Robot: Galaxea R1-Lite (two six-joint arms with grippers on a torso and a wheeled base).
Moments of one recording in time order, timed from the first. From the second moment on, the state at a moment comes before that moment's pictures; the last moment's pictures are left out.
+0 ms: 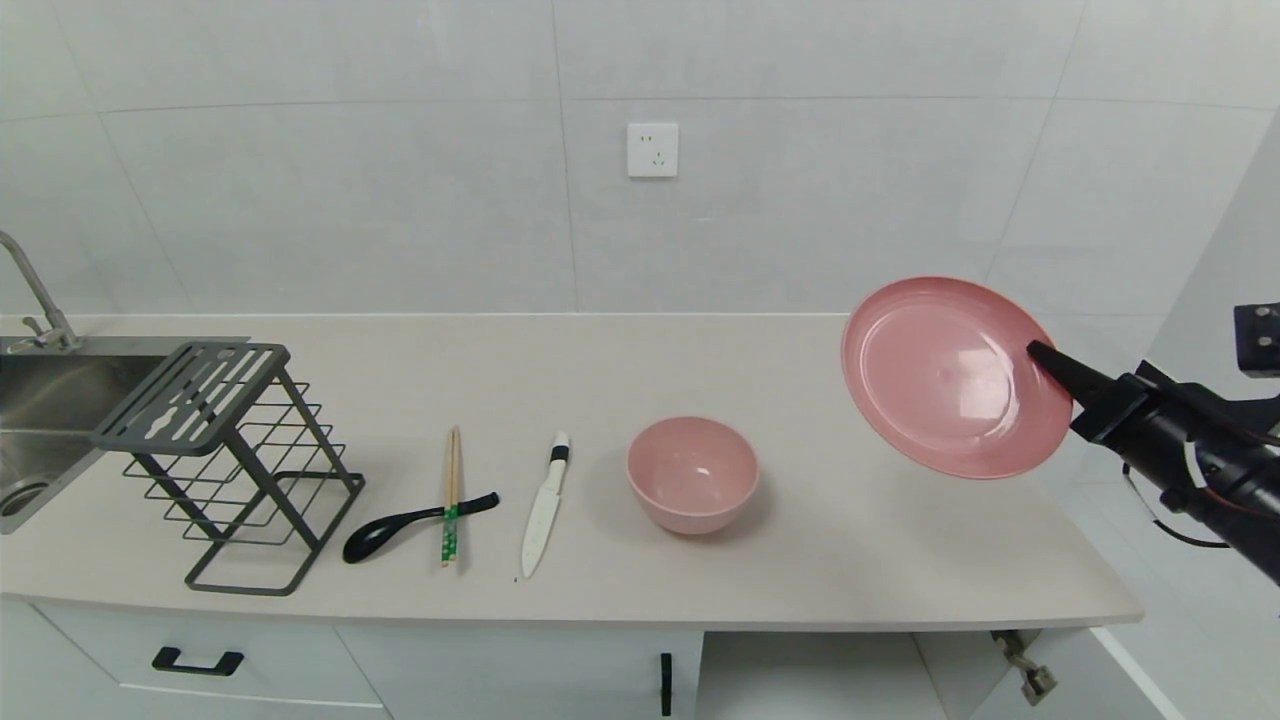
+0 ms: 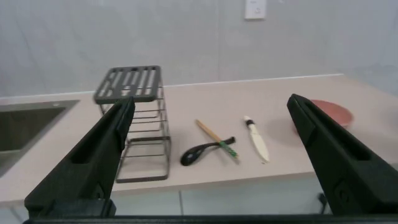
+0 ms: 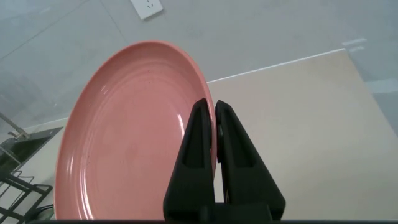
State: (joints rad) left arm -0.03 0.08 -0.24 -0.07 -0.11 0.02; right arm 0.00 1.74 -0.25 -1.57 0.28 0.44
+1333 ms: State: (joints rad) left arm -0.29 1.42 -0.64 -0.42 -0.37 -0.06; right arm 0.02 1.70 -0.22 -1.57 0.29 0.37
